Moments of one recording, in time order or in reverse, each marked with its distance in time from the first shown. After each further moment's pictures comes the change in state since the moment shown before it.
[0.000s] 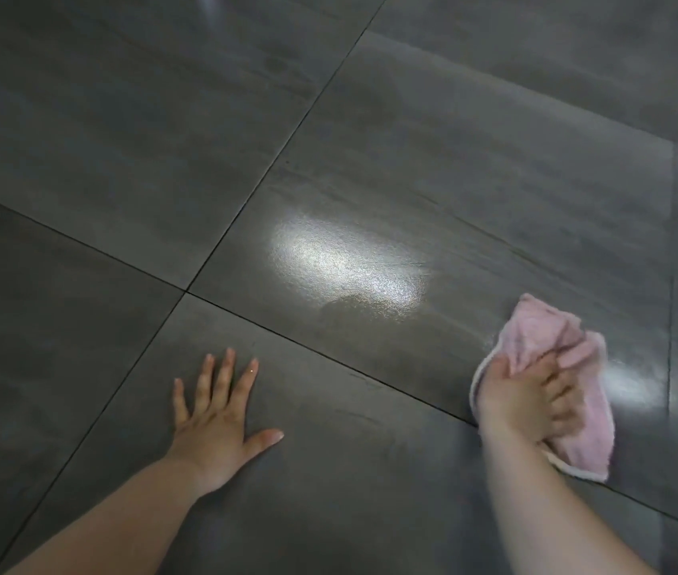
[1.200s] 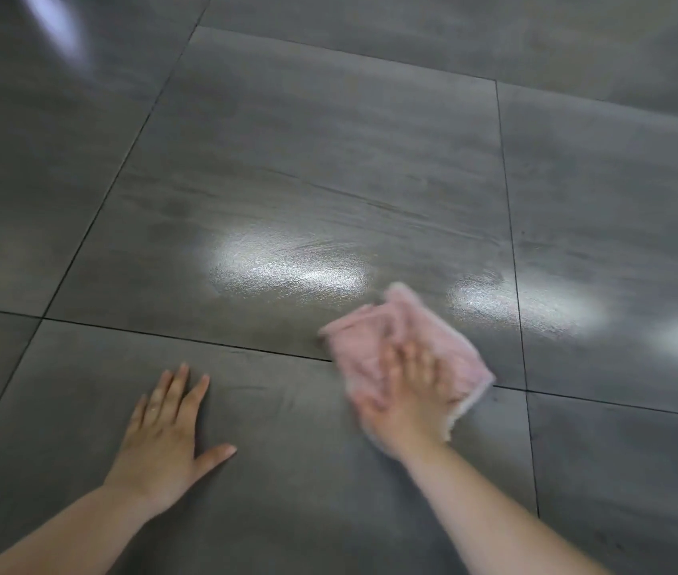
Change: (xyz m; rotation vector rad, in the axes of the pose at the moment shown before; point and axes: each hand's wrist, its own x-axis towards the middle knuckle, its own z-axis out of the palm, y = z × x) left_hand -0.022 0.062 0.029 0.153 0.183 0.205; right_hand -0.031 0.100 -0.015 -0.366 -0.069 -0.617
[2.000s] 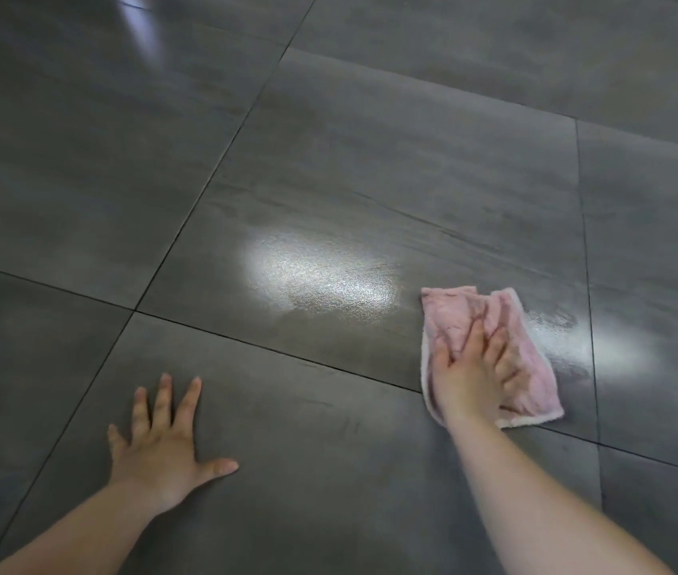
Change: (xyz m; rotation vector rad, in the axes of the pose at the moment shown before) left_hand -0.005 -0.057 -0.020 -0.023 -0.192 -0.327; right_hand 0.060 -0.032 -0.024 0.223 -0.063 0.368
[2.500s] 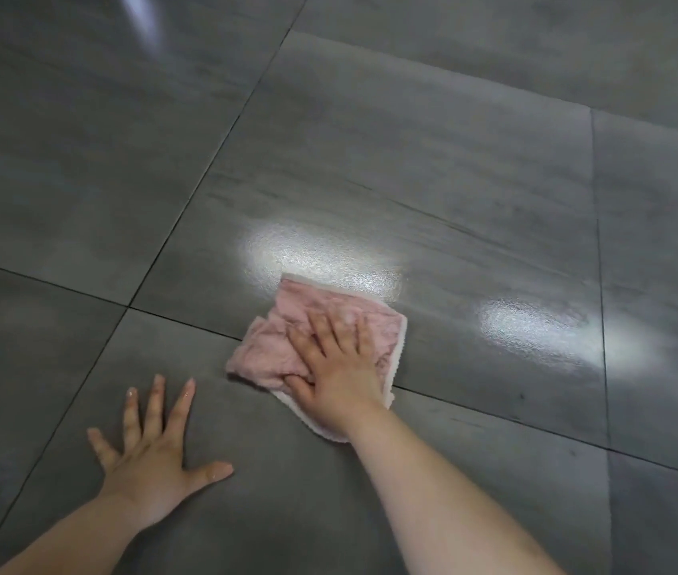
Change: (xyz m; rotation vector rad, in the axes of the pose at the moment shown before) left_hand 0.009 -0.008 0.012 -0.013 -0.050 -0.009; right_hand -0.052 -0.087 0.045 -0.225 -0.189 -0.925
